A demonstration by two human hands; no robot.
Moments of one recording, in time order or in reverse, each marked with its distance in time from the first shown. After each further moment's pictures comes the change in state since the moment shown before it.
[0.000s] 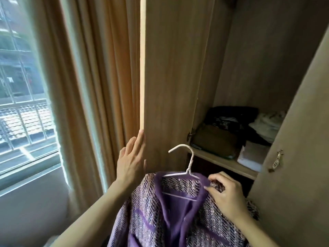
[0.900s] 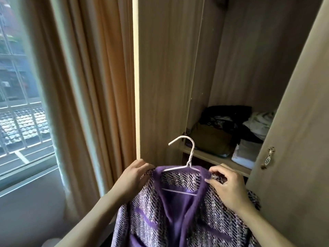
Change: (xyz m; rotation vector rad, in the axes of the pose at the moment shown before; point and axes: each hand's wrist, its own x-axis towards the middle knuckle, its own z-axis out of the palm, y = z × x) left_hand -0.029 0.015 0.000 -0.438 -0.189 0.200; right_hand 0.011 0.003 -0.032 0.024 0.005 -0.005
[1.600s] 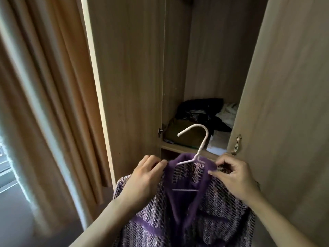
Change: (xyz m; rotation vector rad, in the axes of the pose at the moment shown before) left_hand 0.038 0.128 0.018 -0.036 0.150 0.257; right_hand -0.012 0.015 -0.087 0.182 0.072 0.011
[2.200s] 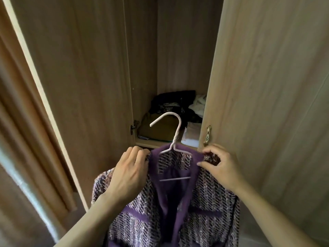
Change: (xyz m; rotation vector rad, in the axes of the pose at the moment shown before) left_hand 0.044 0.022 0.044 0.090 0.064 -0.003; right_hand -0.008 0.021 -0.057 -0.339 0.053 0.091
